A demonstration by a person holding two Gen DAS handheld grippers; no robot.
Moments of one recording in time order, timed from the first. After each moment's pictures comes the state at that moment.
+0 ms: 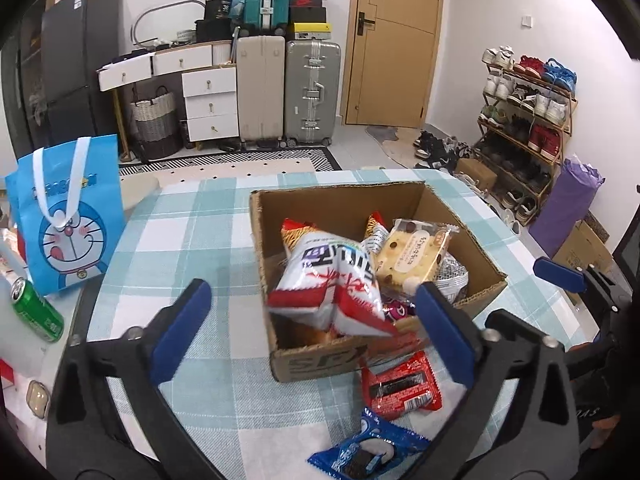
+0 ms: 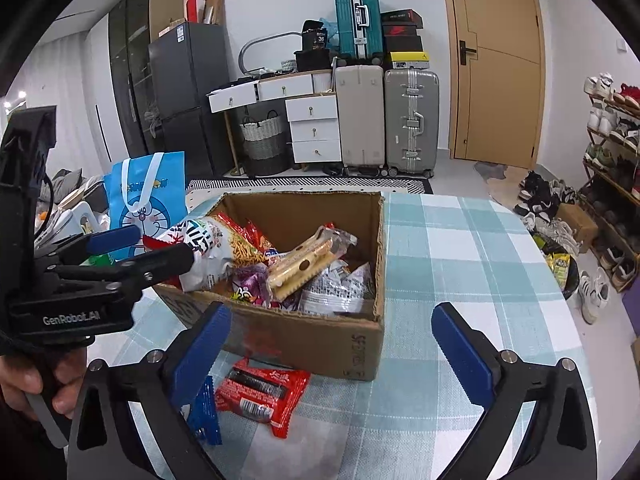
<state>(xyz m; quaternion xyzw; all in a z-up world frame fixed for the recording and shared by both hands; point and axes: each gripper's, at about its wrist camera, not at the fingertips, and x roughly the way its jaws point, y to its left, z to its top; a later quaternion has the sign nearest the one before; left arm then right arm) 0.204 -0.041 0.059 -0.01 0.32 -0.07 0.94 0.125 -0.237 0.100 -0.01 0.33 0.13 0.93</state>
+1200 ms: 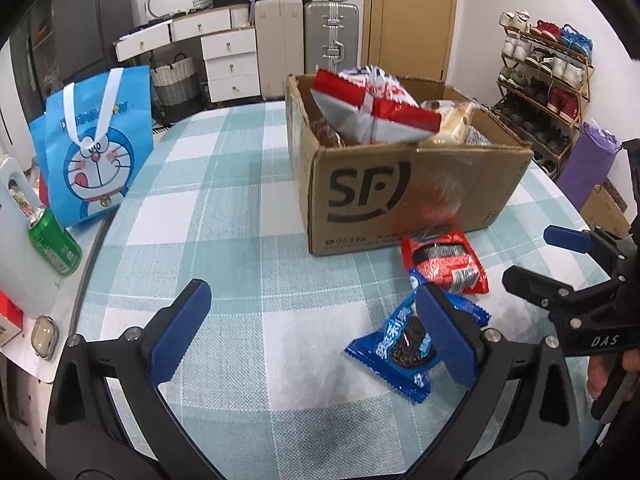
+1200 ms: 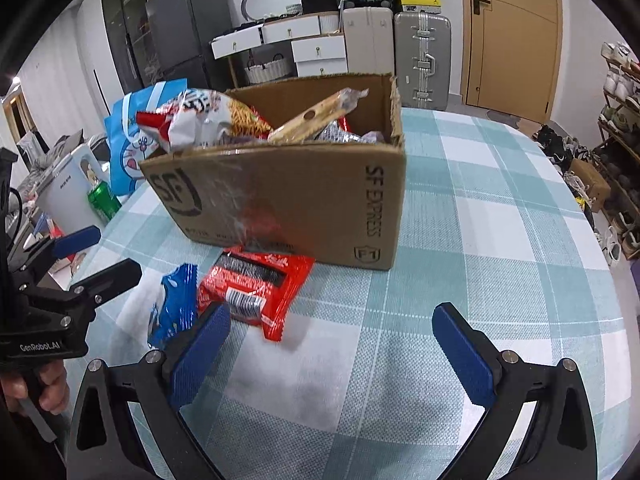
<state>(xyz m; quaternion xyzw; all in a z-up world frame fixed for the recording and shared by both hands) 0.124 -0.021 -0.013 0.01 0.39 -0.04 0.92 0.098 -0.236 0.024 -0.02 0.43 0.15 0.89</state>
